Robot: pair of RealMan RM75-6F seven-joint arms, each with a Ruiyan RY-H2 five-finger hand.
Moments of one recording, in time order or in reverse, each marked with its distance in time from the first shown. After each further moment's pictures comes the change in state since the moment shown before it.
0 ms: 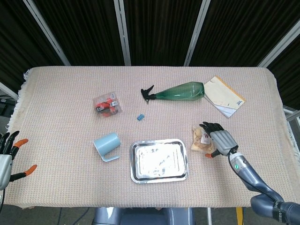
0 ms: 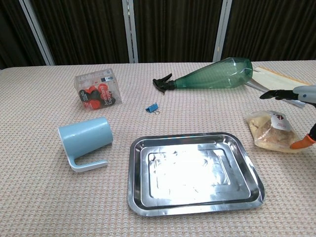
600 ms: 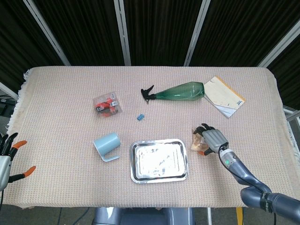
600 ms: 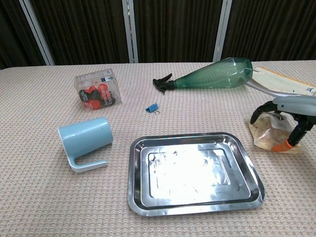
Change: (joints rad) left arm 0.008 -0.001 0.006 0.015 -0.017 -0.007 -0.018; right arm 0.075 -0.097 -0.004 0.111 0.057 -0.075 -0.025
